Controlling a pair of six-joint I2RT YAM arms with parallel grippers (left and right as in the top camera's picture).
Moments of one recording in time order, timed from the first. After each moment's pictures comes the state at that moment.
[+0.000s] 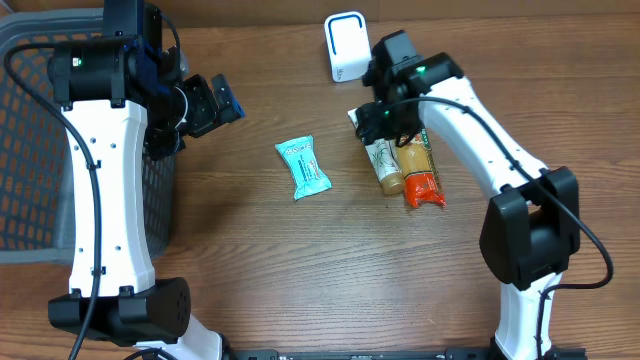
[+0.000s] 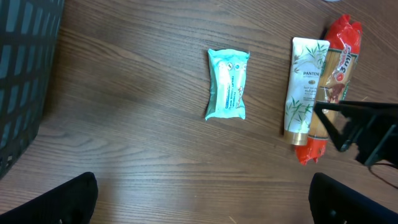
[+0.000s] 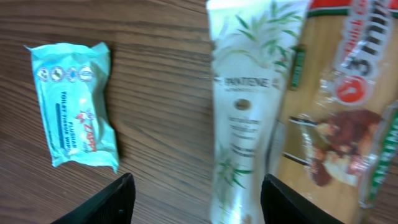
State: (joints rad) left arm 0.03 1.77 2.11 -1.65 0.20 -0.41; right arm 0.43 2.11 1.86 -1.05 -0.16 0.15
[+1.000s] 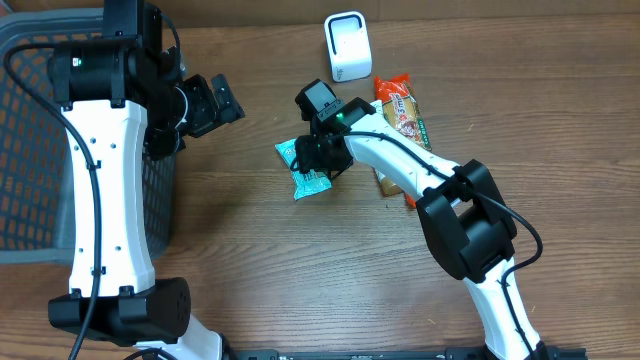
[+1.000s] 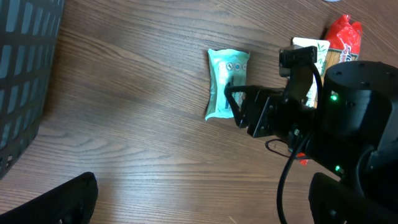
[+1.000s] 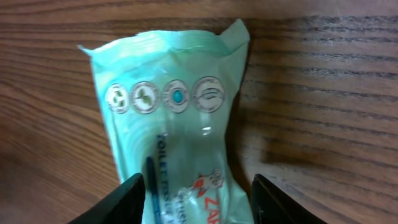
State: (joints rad) left arm 0.03 1.77 2.11 -1.65 0.21 -0.41; right arm 0.65 2.31 1.86 -0.81 -0.22 0.49
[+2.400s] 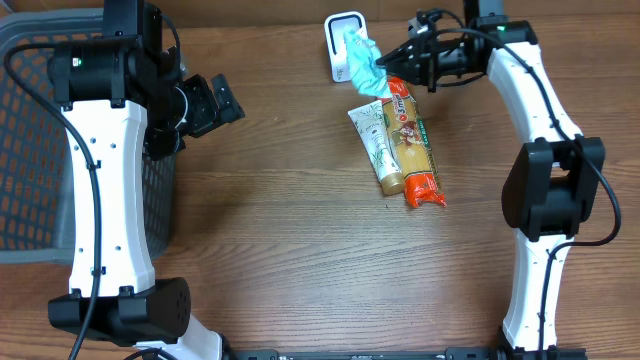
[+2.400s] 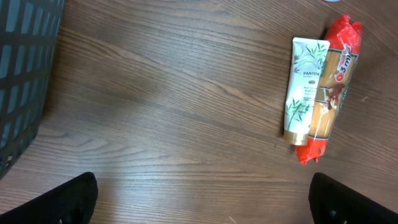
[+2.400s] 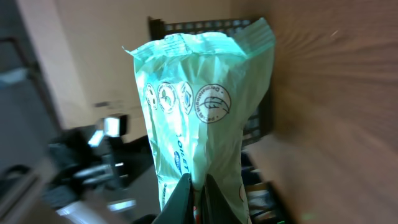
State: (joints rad) left arm 0.03 1.77 2.11 -1.65 0.20 -0.41; right arm 0.07 2.37 2.16 -0.92 -1.45 0.57
